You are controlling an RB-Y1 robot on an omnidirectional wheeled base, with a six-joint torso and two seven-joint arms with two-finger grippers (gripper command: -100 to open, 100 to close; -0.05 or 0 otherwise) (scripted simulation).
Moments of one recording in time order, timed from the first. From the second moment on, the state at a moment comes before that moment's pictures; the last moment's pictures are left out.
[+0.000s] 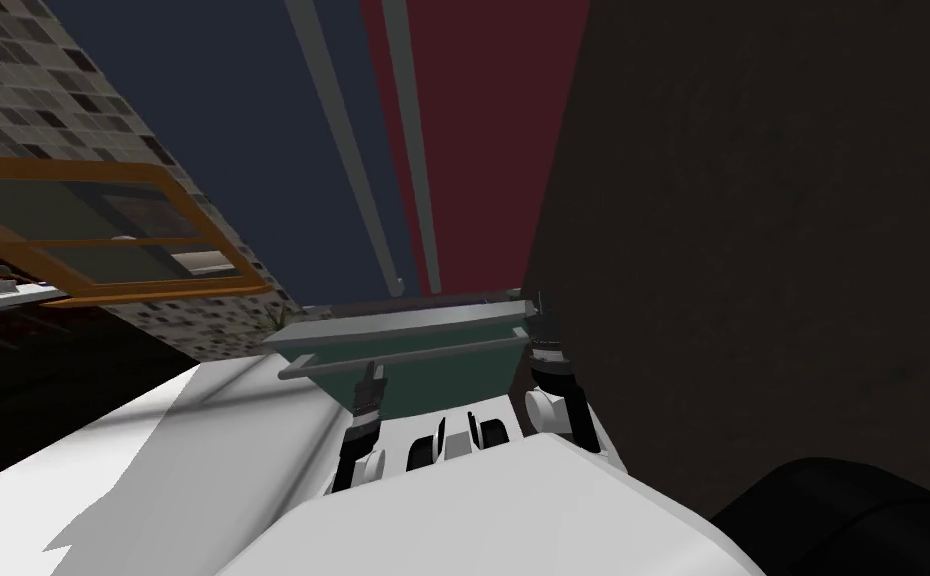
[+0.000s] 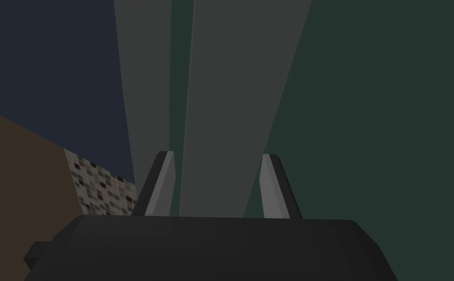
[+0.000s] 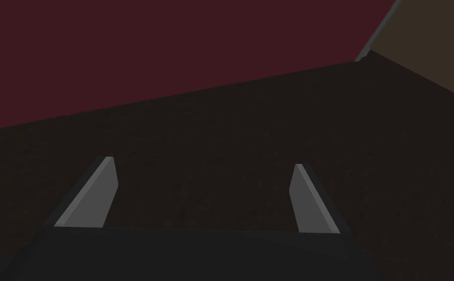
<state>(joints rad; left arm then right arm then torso) 0.14 0.10 0.02 -1.08 0.07 -1.07 0.20 0.48 0.04 0.03 -2.27 -0.05 -0.49 0.17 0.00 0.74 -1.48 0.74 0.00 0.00</state>
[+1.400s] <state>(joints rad) -0.03 0.02 -0.12 -0.96 -0.03 -1.04 0.16 0.48 0.04 0.03 -2.27 -0.05 -0.49 0.17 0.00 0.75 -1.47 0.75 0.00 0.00</state>
